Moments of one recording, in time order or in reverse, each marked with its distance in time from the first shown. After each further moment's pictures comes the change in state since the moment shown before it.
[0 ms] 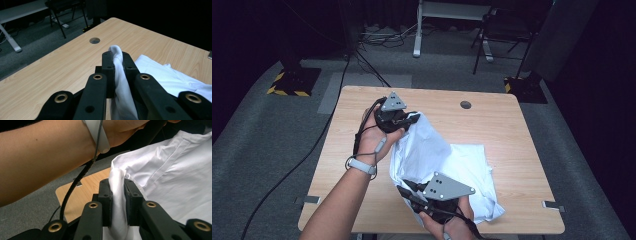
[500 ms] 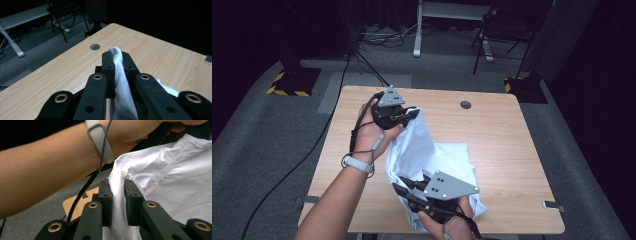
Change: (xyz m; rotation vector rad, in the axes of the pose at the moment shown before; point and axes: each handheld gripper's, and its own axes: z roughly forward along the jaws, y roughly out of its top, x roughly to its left) left arm -0.011 0.024 -0.004 -0.020 -0.001 0.021; right arm 0.001 0.015 -0.012 -0.091 0.031 0.010
